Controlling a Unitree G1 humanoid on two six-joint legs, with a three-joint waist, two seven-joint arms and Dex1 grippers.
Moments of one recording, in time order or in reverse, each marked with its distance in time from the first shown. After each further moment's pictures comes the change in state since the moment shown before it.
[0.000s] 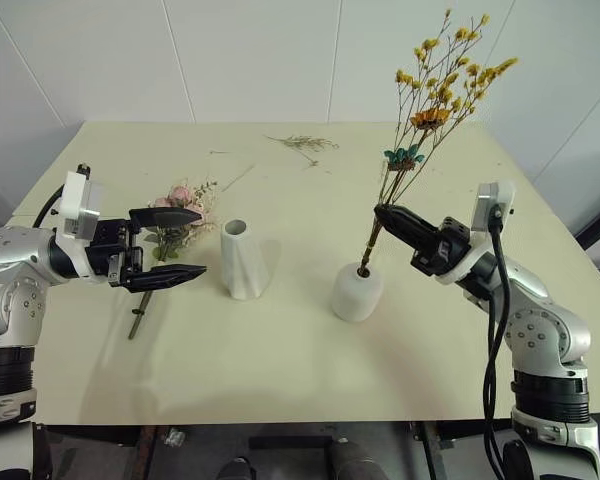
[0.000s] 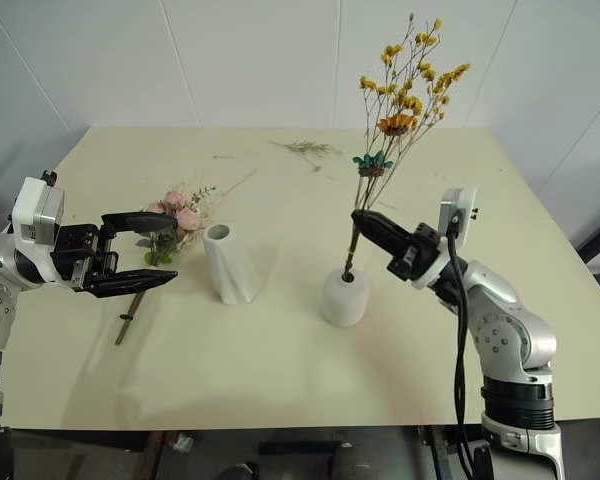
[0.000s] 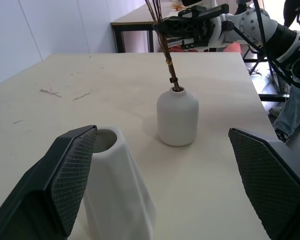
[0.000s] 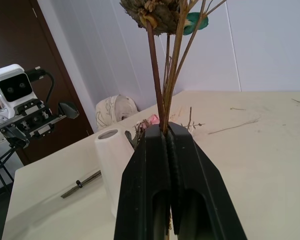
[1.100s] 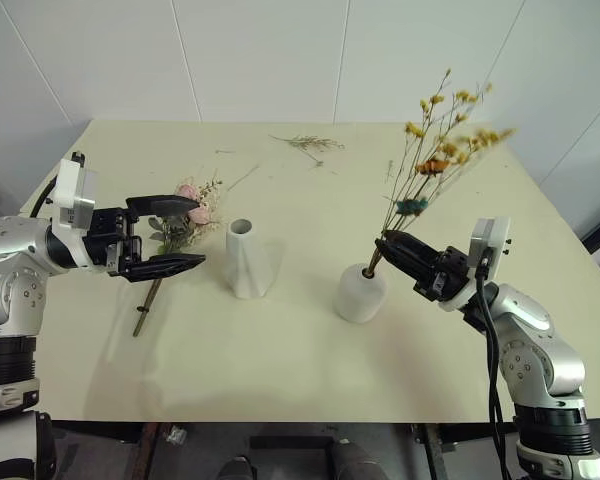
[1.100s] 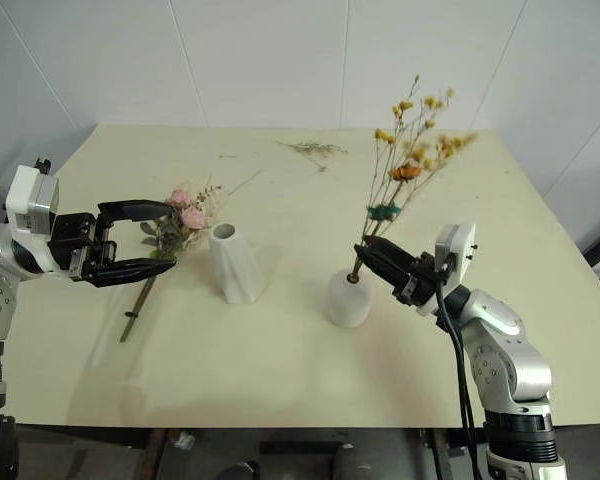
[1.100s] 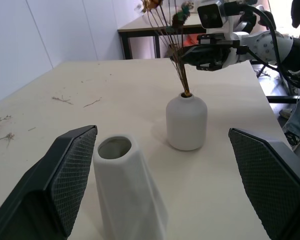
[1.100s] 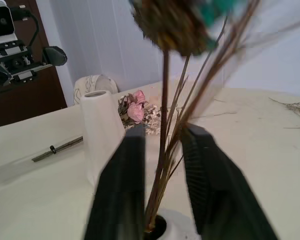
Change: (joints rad) left arm -0.057 -0.005 -0.007 0.045 0.008 -0.028 -0.015; right arm 0.169 -0.002 0.049 -0.032 -0.193 -0.281 0.080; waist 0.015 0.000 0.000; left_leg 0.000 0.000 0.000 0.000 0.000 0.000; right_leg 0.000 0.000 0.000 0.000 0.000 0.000
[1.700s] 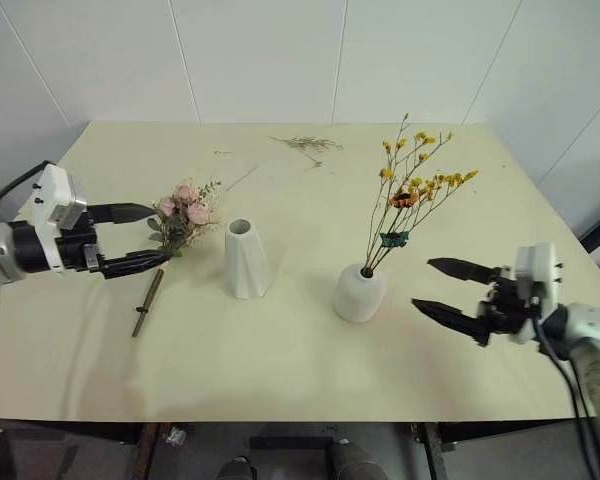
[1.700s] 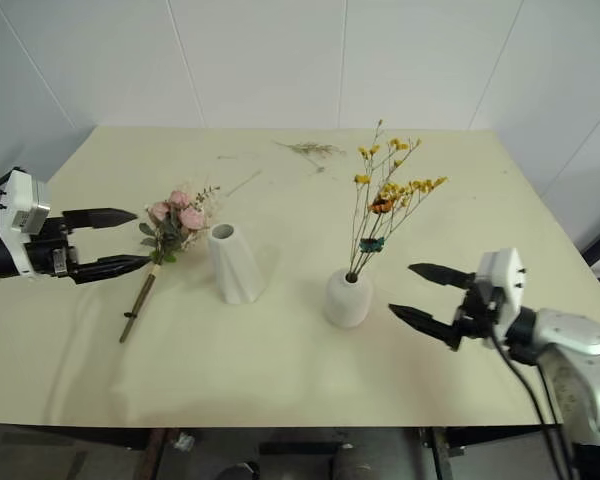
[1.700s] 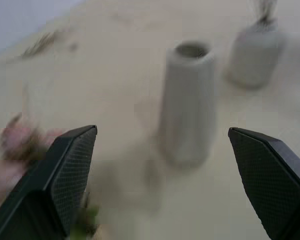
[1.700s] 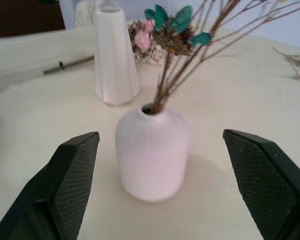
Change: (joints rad) left arm 0.092 0.190 0.022 0.077 0.180 0.080 0.187; right arm 0.194 -0.376 -0.152 -0.032 0.024 0.044 0.219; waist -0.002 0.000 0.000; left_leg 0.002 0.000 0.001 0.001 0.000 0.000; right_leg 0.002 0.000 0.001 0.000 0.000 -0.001
